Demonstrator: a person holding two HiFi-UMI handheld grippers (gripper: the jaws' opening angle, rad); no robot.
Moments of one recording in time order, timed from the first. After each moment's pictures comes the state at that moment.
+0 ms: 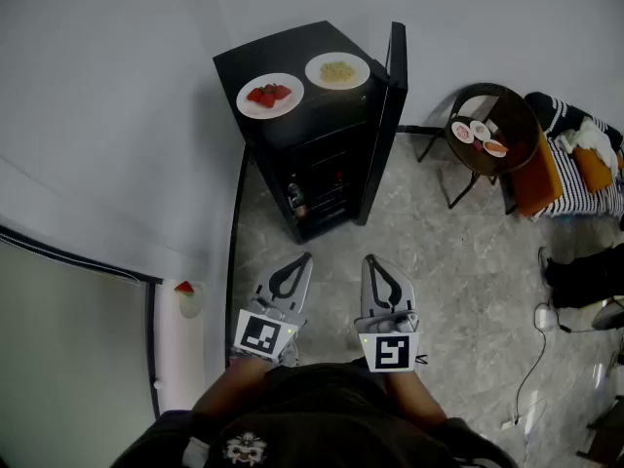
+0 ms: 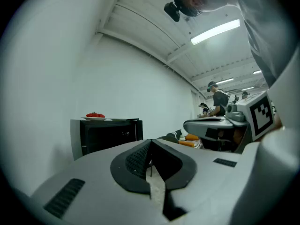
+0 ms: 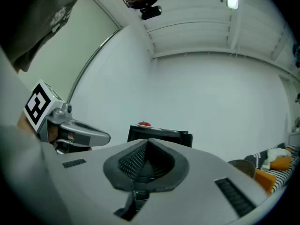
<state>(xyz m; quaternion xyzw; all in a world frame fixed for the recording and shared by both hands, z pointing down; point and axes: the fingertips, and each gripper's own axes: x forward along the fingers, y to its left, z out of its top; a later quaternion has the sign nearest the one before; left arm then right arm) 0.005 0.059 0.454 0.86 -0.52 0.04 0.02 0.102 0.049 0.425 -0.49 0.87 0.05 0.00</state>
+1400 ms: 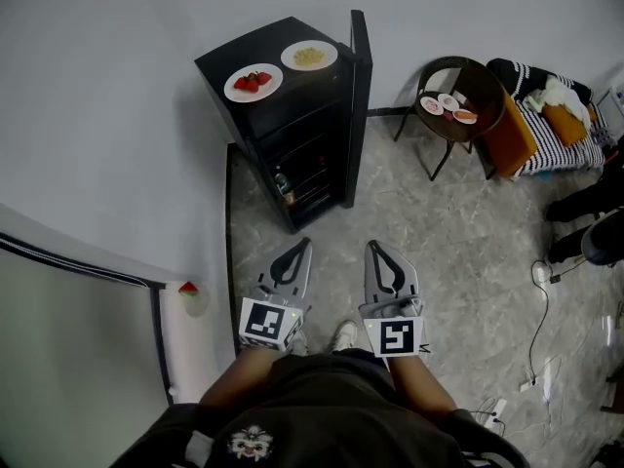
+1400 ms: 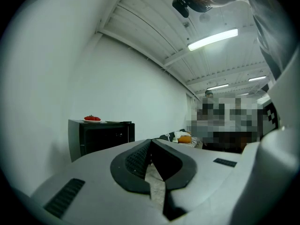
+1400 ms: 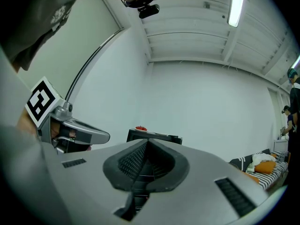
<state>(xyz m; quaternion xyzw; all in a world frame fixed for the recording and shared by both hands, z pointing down) 0.007 0.116 0.428 0.86 -0.51 0.02 0.02 0.113 0.118 0.394 -0.51 0.85 0.09 0.02</state>
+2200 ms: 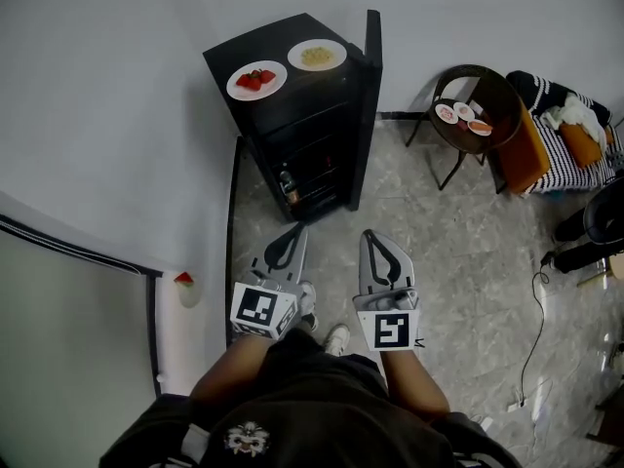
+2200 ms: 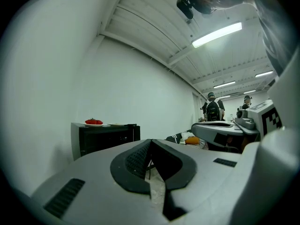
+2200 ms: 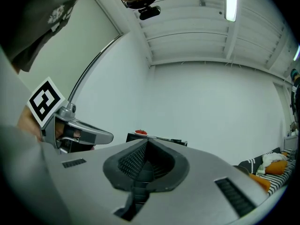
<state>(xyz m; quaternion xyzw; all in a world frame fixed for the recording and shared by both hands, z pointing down) 0.017 0.069 0.417 0.84 -0.55 0.02 0.01 0.121 0.072 0.387 -0.48 0.87 0.10 0.05</state>
